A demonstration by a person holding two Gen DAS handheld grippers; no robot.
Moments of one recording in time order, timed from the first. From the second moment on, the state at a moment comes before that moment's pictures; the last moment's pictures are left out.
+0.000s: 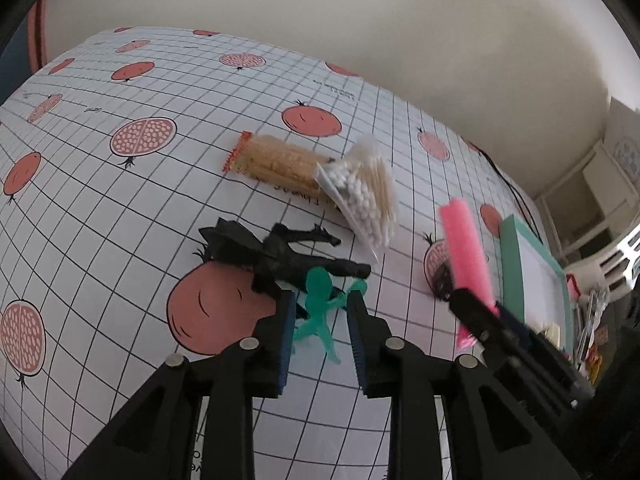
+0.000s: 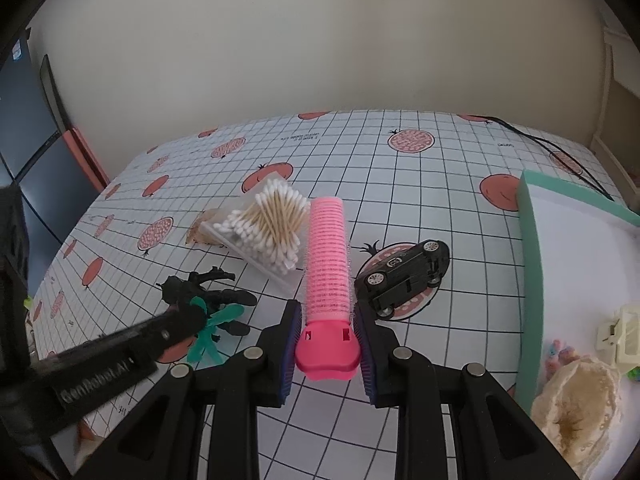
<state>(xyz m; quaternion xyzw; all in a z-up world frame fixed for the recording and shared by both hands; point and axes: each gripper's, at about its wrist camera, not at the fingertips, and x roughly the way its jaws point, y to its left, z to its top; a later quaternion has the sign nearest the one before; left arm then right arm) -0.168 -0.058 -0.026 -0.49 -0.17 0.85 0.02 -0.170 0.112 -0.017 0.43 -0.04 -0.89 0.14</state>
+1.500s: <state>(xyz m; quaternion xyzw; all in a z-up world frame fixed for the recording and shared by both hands) -0.167 -0.019 -0.043 -0.55 -0.02 0.84 0.00 -0.164 0.132 0.000 0.41 -0.04 -0.90 0.15</state>
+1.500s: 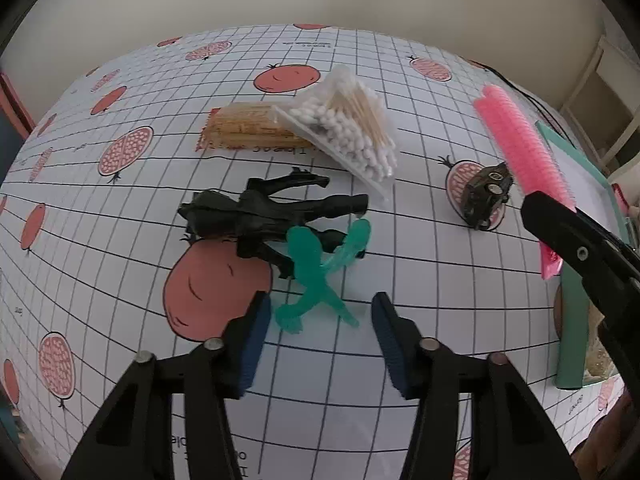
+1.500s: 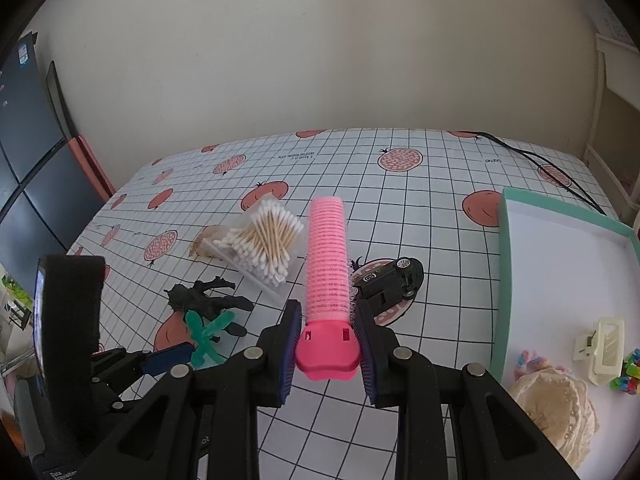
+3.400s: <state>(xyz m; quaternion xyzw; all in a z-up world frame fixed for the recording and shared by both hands) -0.187 0.137 0.058 -0.42 -0.02 0.90 0.12 -0.148 0.329 0.039 0.35 -0.12 -0.93 -0.03</state>
